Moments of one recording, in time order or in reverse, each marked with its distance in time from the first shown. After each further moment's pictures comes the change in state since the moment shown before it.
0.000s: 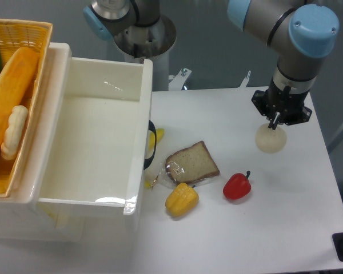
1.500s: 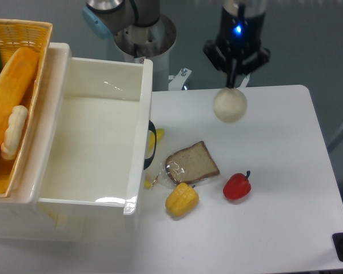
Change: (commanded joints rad) arm -0.069 0.403 -0.110 -0.092 -0.245 -0.382
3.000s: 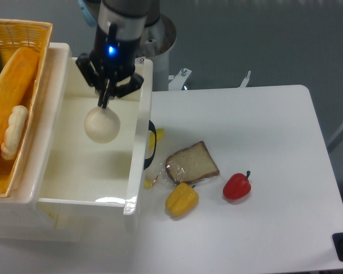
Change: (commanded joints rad) arm -0.361 -0.155 -0.032 0.011 -0.160 -0.275
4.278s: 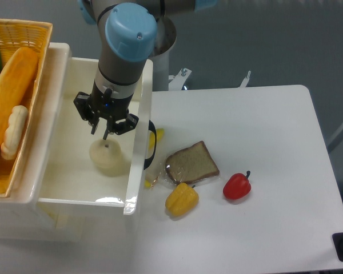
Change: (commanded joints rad) arm -0.037 -0.091 0.003 0.002 0.040 0.002
